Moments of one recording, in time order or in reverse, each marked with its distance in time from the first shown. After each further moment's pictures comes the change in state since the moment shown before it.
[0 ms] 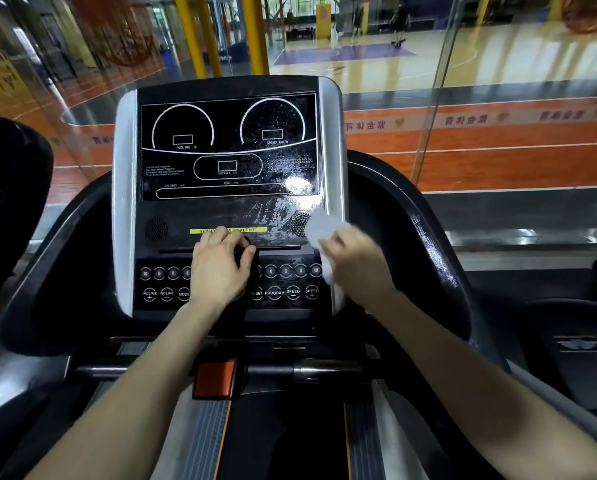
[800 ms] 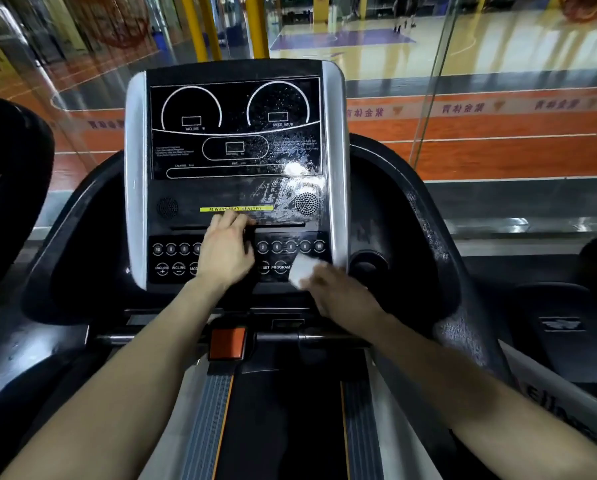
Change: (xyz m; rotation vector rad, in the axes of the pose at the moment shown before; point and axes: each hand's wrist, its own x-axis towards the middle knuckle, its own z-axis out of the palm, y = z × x) left_hand -0.012 0.005 -0.018 0.056 -0.145 0.052; right_hand -0.074 -0.047 0.022 0.095 -0.339 -0.173
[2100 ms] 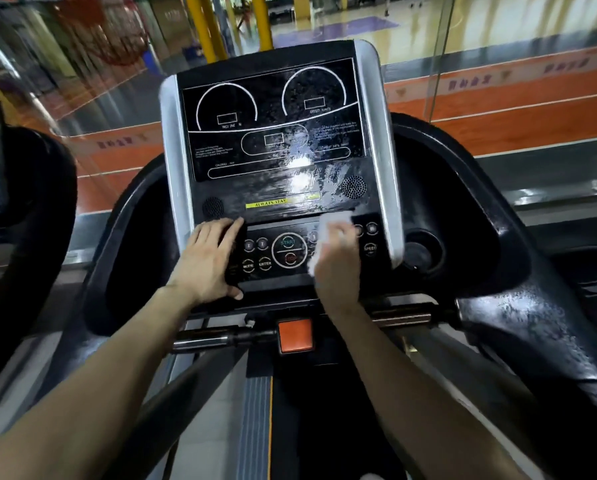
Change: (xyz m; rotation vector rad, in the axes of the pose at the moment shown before) left_hand -0.025 -0.131 -0.064 0.394 -0.248 0.308; right_hand 0.105 -0.111 0.024 0.371 0.567 0.700
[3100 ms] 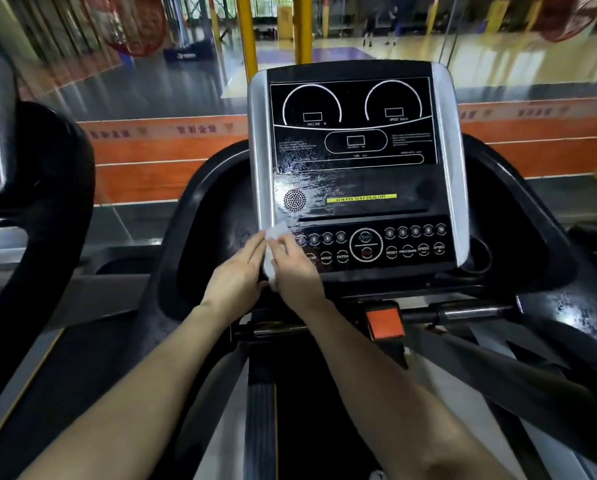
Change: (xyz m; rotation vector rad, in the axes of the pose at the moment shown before) left_hand -0.072 -0.096 0.057 -0.357 0.100 0.022; right_hand -0.055 -0.147 0.138 -0.298 -0.155 -0.228
